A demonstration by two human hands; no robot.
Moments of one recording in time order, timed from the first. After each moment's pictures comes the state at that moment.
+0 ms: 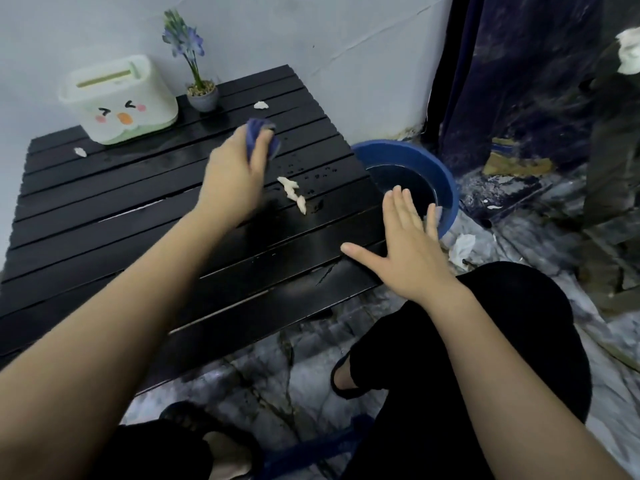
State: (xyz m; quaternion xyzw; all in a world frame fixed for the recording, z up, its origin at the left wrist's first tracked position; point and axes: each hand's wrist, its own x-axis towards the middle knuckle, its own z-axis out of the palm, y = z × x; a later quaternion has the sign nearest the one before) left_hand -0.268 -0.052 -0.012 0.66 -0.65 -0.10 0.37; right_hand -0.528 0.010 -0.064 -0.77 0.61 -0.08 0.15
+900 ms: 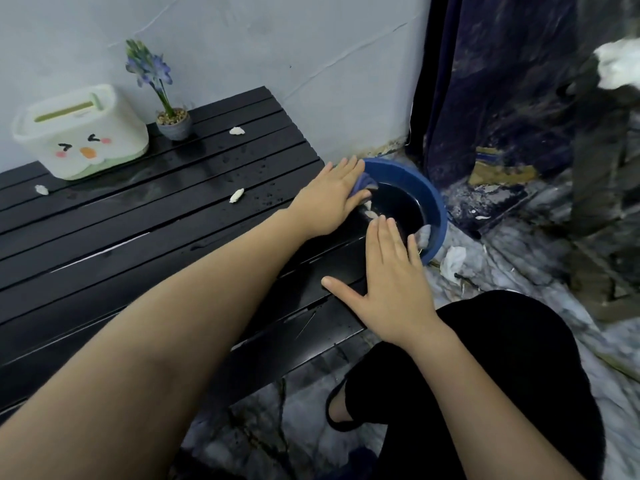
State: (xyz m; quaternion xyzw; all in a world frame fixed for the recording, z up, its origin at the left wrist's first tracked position) left_hand -0.384 -0.138 -0.061 0.50 -0.85 -0.14 0.09; right_hand -0.519 0.003 -0.077 -0.76 0.64 -0.06 0.08
